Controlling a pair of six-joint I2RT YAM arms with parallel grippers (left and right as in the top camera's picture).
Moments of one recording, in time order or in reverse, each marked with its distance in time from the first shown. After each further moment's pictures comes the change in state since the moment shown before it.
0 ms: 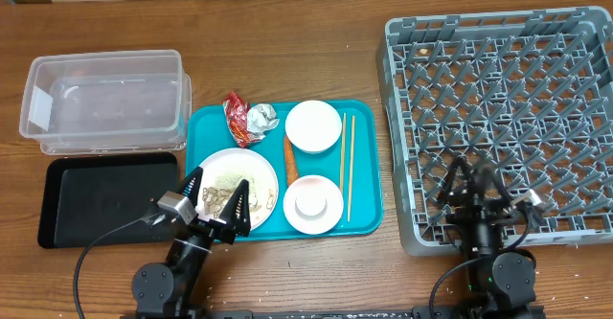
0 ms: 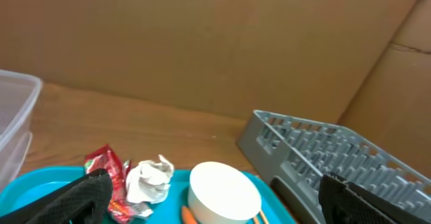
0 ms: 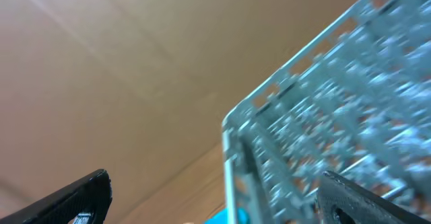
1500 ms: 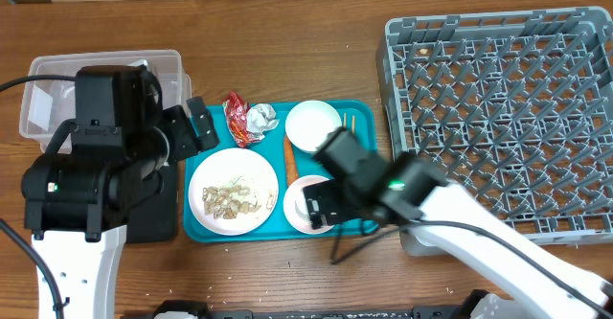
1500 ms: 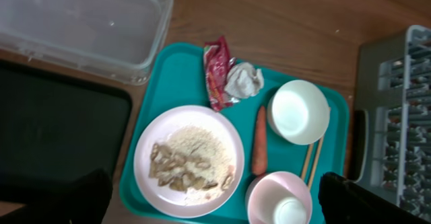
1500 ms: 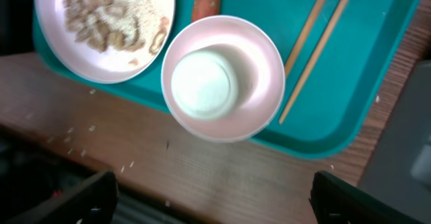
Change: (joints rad) left arm -0.020 1.191 1.523 -1.357 -0.290 -0.011; right arm 0.615 1.457 1.271 -1.118 -0.253 -0.171
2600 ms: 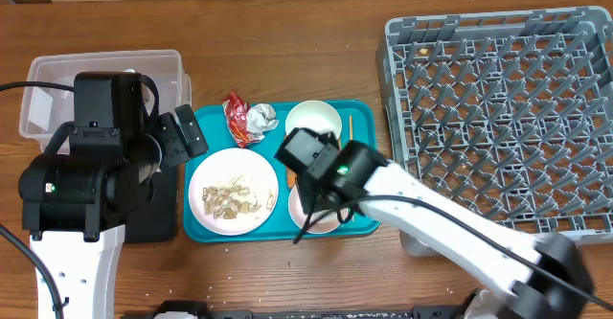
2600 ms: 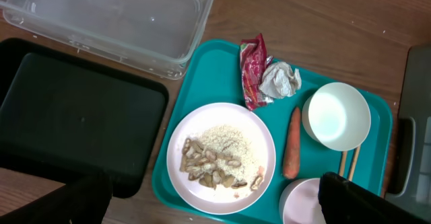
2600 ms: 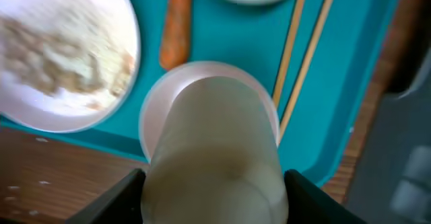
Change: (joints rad) left arm 0.011 0.000 0.000 -0.056 -0.109 0.000; right arm 0.029 0.153 0.113 -0.019 0.171 0.047
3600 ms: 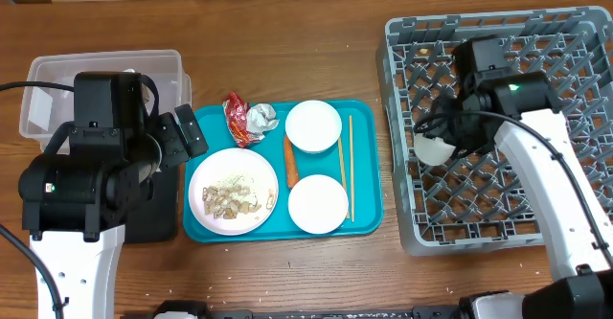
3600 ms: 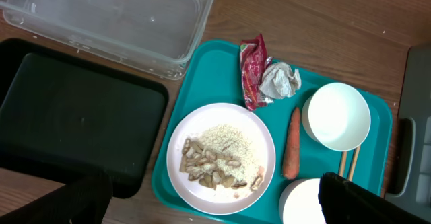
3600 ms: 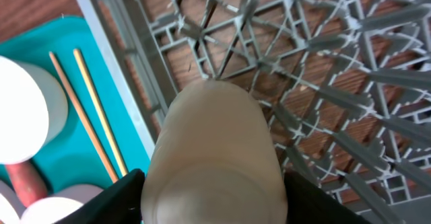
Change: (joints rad) left arm 0.000 0.000 0.000 0.001 0.000 0.000; right arm -0.741 -0.077 0.009 -0.109 -0.089 -0.166
